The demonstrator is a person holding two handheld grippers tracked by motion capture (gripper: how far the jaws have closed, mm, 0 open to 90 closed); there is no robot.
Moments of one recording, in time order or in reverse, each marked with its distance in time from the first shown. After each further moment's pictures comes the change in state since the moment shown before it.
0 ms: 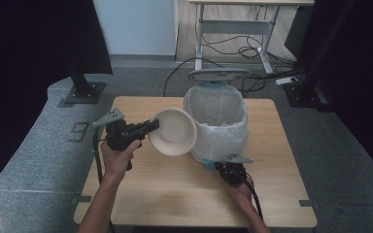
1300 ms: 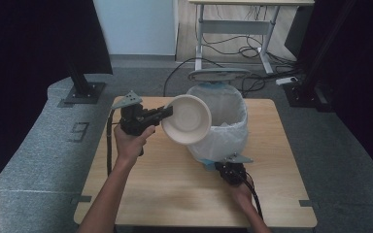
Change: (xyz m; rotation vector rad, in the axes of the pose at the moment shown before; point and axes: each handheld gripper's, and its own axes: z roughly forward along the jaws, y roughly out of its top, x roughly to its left) left arm -0.017 0.038 0.037 0.028 0.012 0.072; right arm -0.001 0.000 0.000 0.001 0.003 -0.002
